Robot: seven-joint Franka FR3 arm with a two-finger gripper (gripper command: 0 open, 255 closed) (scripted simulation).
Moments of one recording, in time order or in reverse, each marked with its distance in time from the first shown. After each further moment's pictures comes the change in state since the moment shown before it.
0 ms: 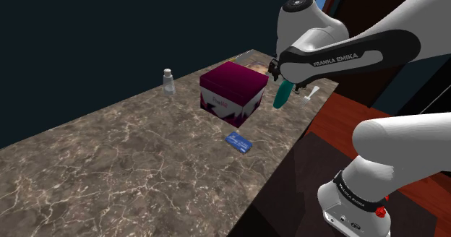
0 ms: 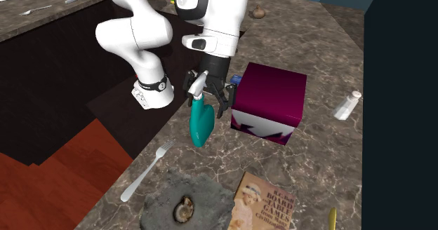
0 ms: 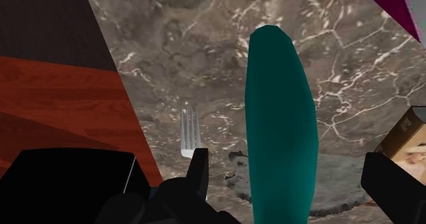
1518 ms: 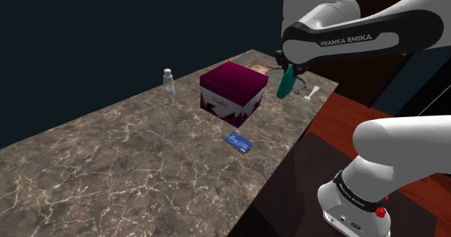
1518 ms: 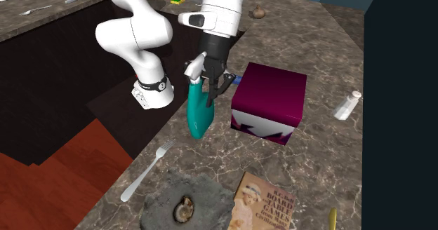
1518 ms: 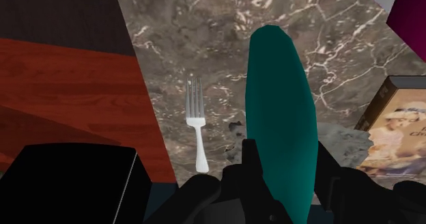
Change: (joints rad) arm 0.025 -0.057 -0.066 0.087 0.011 -0.137 -0.071
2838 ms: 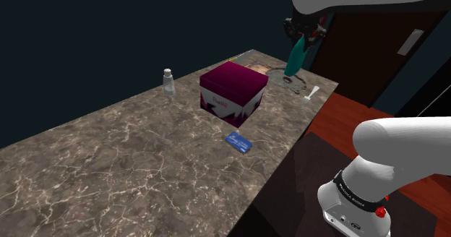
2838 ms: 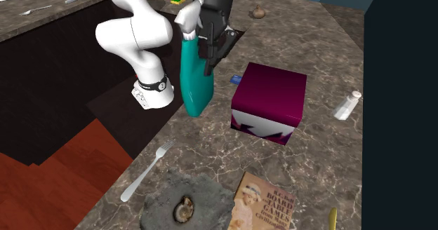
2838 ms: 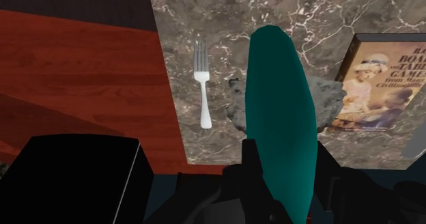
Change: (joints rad) arm -0.005 -0.034 -0.082 0.230 -0.010 -0.248 -0.104
